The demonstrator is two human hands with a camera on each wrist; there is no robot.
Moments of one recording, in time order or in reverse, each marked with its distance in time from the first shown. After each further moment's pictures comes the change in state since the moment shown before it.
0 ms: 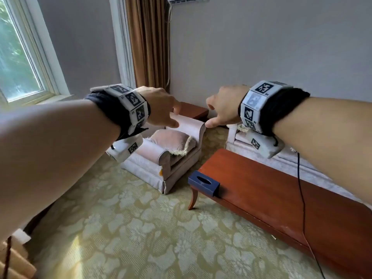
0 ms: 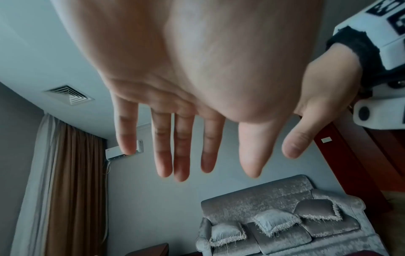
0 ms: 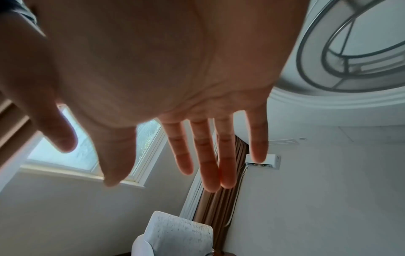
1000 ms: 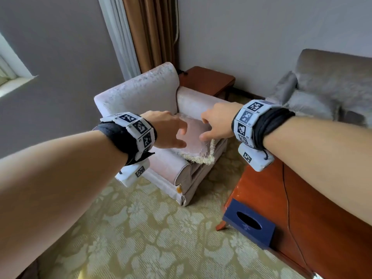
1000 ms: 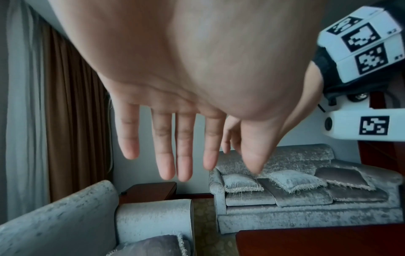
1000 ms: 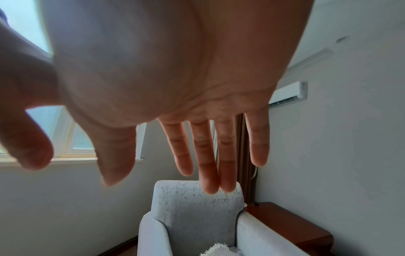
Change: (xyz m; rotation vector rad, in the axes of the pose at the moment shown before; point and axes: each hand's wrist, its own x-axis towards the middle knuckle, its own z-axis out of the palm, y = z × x) left_hand 0.472 -0.291 0.273 -0.078 -0.392 0.022; right_hand 0.629 0.003 0.241 0.231 -0.282 -0.204
